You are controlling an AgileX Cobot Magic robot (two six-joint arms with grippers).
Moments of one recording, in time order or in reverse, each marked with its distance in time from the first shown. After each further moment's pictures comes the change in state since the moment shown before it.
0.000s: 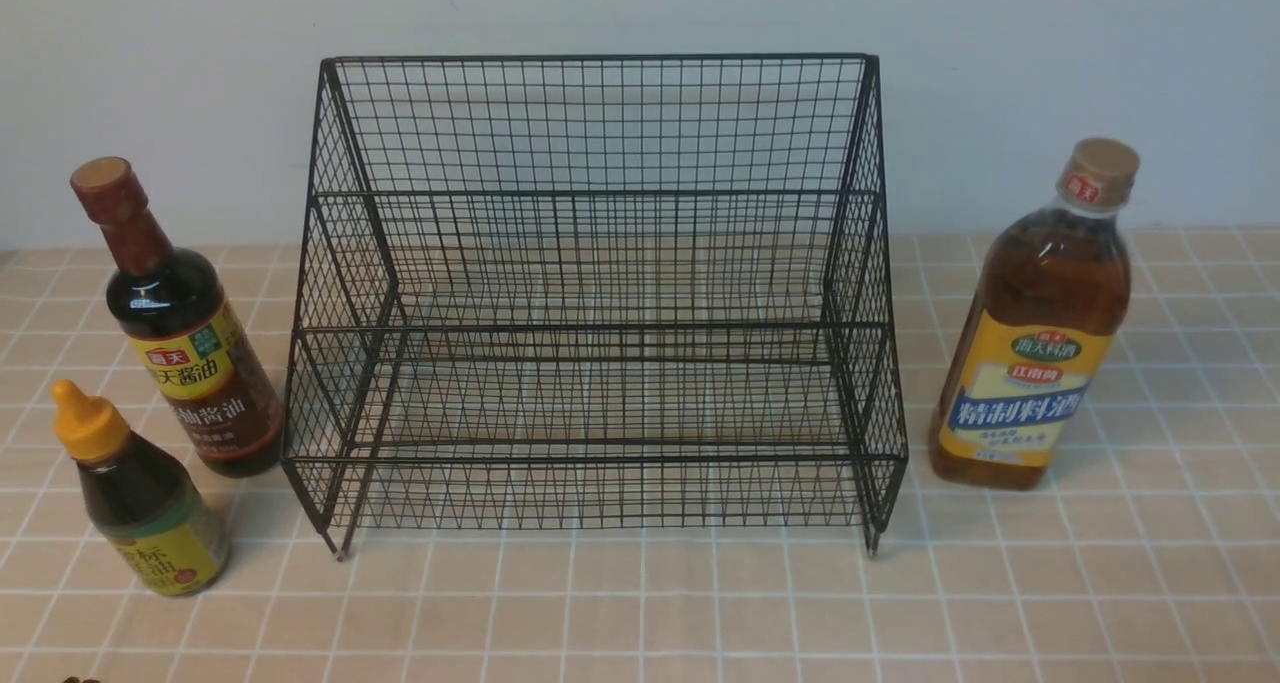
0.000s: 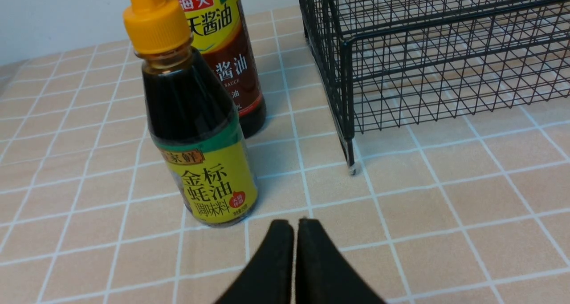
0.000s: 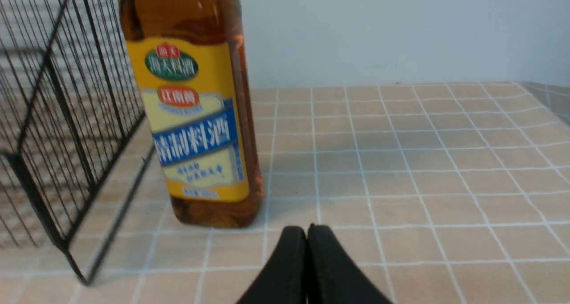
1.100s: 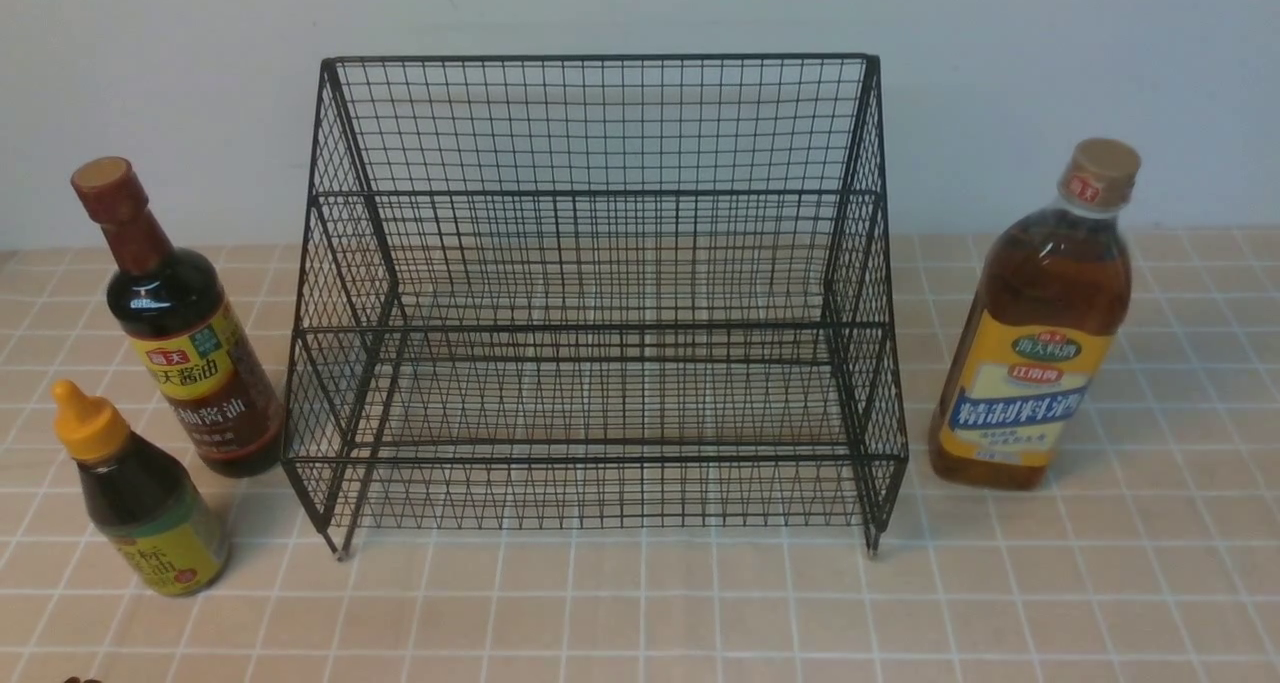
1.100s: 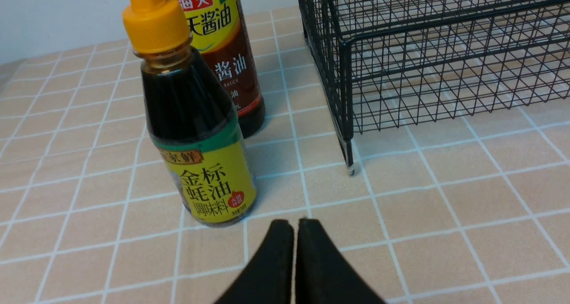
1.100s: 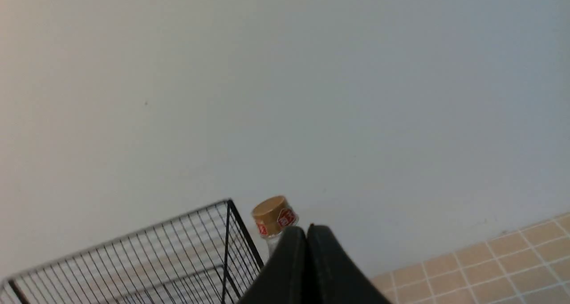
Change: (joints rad) right arm 0.003 0.179 -0.347 0.455 -0.072 -0.166; left arm 0.000 0.000 0.000 -0.004 0.000 0.000
